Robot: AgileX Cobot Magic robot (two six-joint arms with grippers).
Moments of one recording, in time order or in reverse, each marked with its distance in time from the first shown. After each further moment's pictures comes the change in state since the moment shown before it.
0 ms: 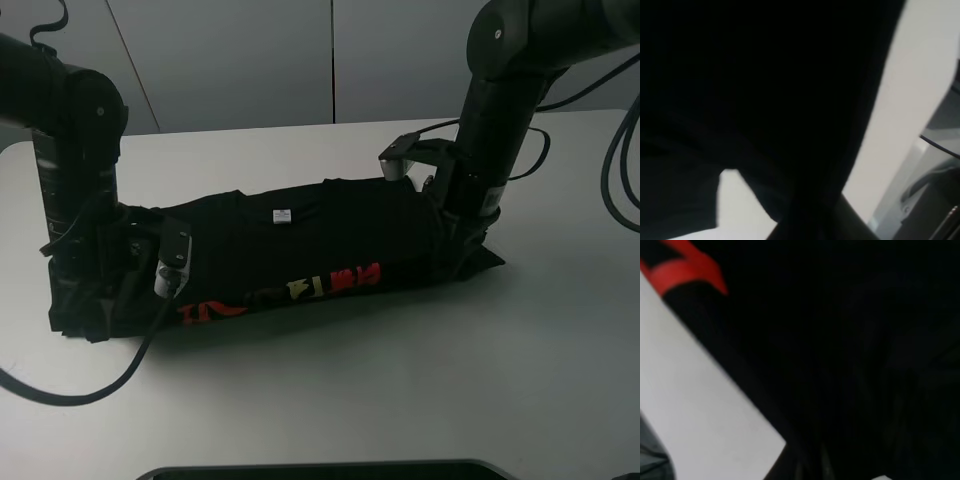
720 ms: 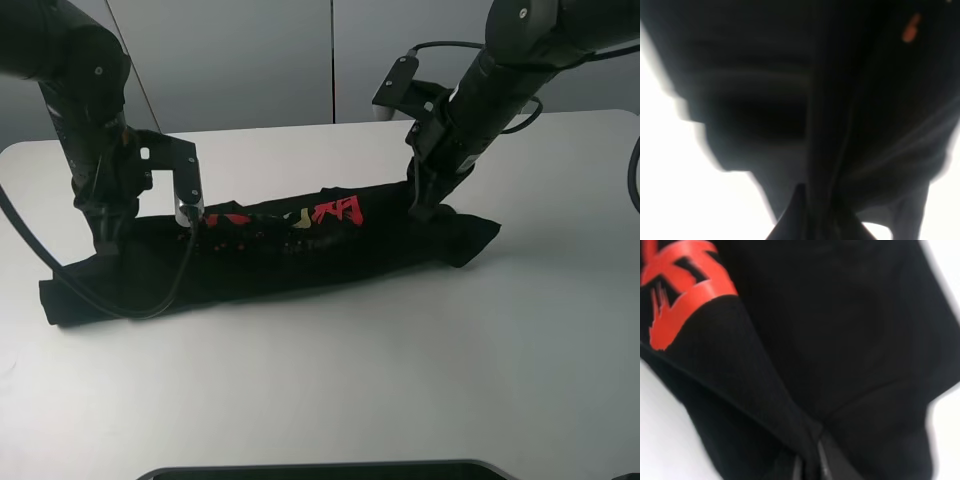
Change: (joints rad) left arm -0.004 -0.004 -0.189 0.358 -0.240 -0.246; right arm 0.000 -0.077 0.002 -0.011 -0.480 -0.088
